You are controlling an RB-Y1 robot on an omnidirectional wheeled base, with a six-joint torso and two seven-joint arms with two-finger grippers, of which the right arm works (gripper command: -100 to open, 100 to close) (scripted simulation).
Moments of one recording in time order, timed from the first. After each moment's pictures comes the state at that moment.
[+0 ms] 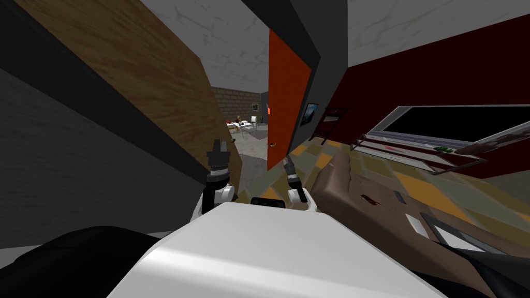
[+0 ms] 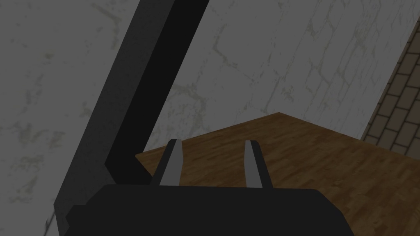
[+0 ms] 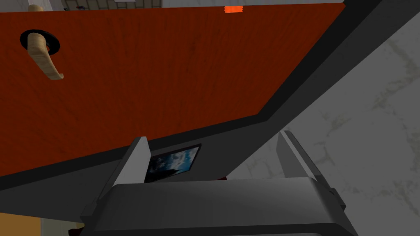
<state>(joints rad) 0.20 -0.10 0.22 -1.62 0.07 -0.57 -0.10</state>
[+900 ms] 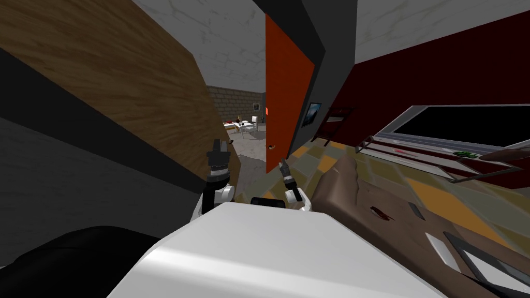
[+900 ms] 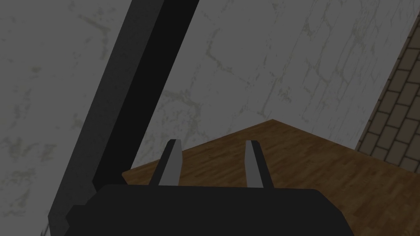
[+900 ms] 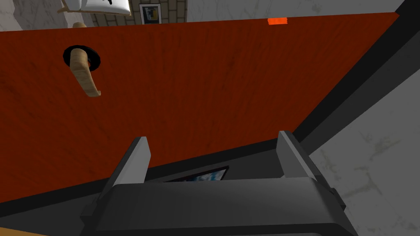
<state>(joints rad) 0.13 -0.11 0.28 -1.43 0.09 -0.62 -0.12</state>
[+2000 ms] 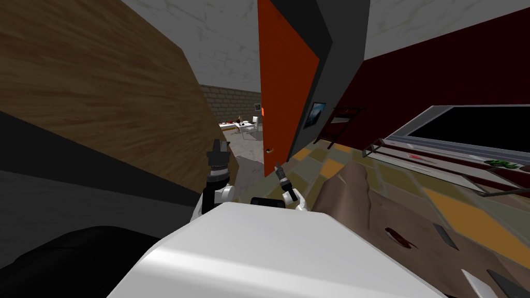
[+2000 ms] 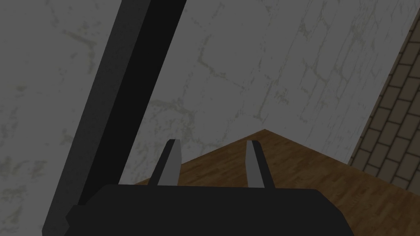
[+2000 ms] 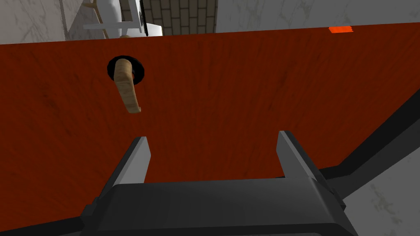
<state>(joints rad) 0.04 -0.10 0.34 -1.18 0.12 -0.68 -0.16</state>
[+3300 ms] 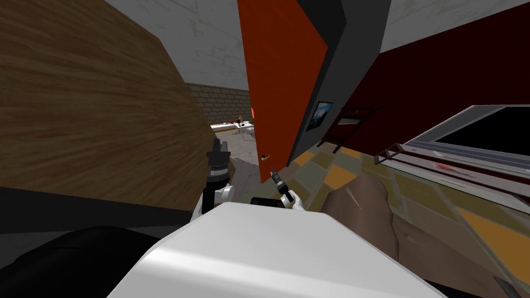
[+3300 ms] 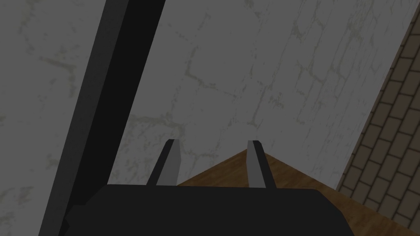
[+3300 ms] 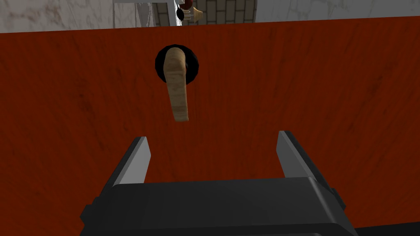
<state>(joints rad) -0.08 -0.08 0.43 -0.87 0.15 -0.76 -0.21</state>
